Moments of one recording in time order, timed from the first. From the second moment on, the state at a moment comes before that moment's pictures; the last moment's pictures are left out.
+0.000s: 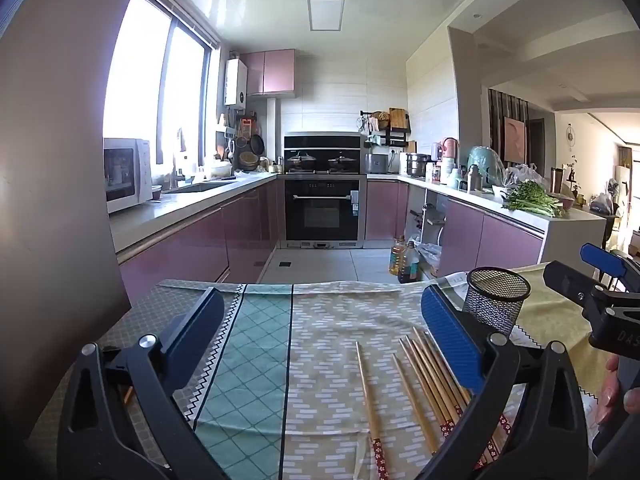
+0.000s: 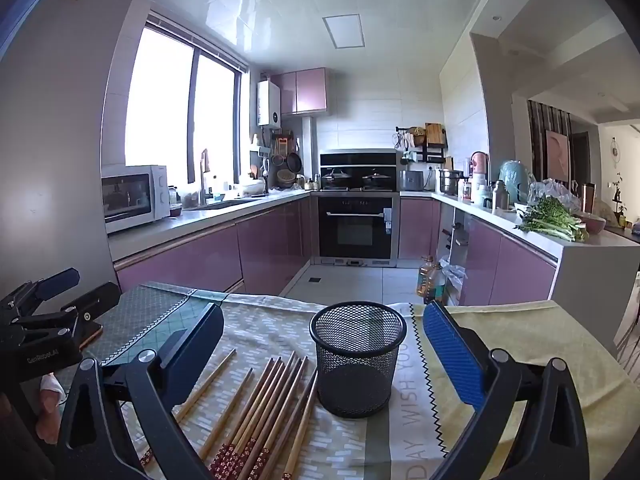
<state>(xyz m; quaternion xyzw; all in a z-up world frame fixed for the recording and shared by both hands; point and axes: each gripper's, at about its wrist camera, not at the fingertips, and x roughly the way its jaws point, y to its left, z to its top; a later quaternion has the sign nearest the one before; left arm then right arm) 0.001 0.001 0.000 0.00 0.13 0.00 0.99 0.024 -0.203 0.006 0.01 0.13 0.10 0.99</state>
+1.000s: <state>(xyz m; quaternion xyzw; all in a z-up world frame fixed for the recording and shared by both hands) -0.010 -0.006 -0.001 0.00 0.09 -0.01 1.00 0.006 -0.201 0.006 0.01 0.10 0.09 0.99</state>
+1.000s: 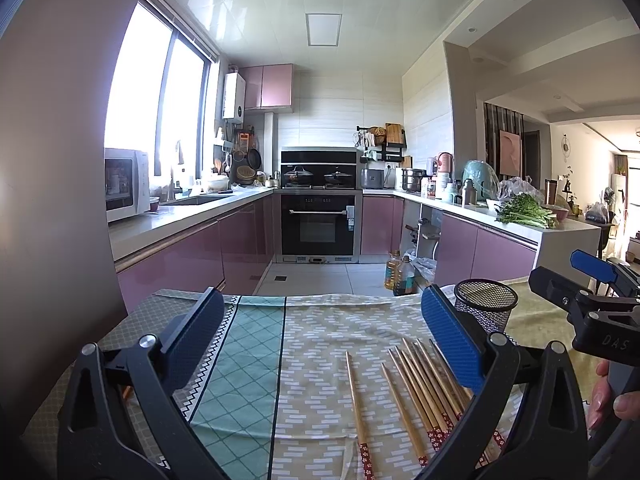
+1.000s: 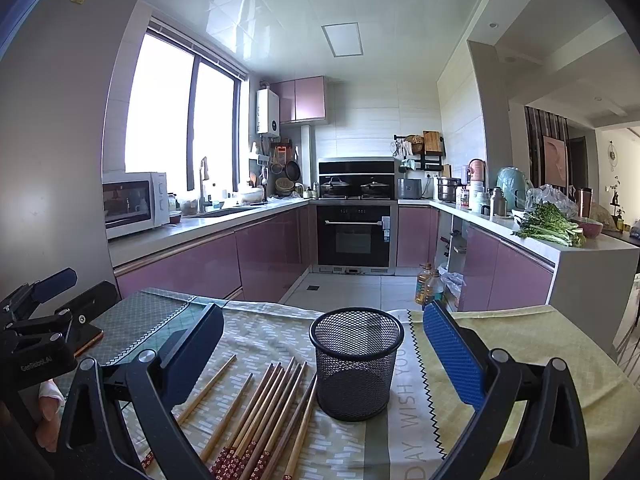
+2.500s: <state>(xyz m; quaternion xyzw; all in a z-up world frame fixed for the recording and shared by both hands) -0.013 -0.006 0.002 0.00 0.08 -0.01 1.00 0.004 -0.199 0.005 0.01 0.10 0.09 0.99</state>
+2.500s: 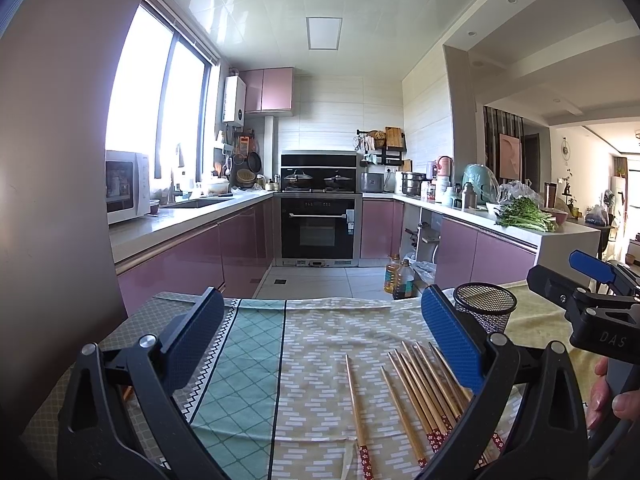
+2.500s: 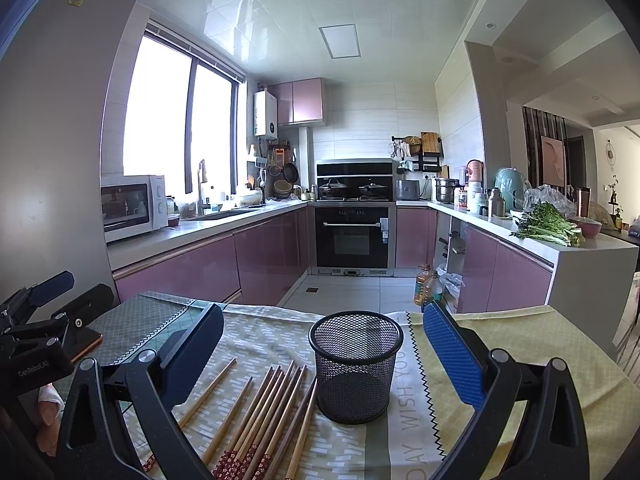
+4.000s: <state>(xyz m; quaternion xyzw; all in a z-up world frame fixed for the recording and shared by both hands) -0.009 -0.008 -0.001 0.00 0.09 -0.01 1.00 0.008 -0.202 0.003 0.01 0.10 0.09 0.99</state>
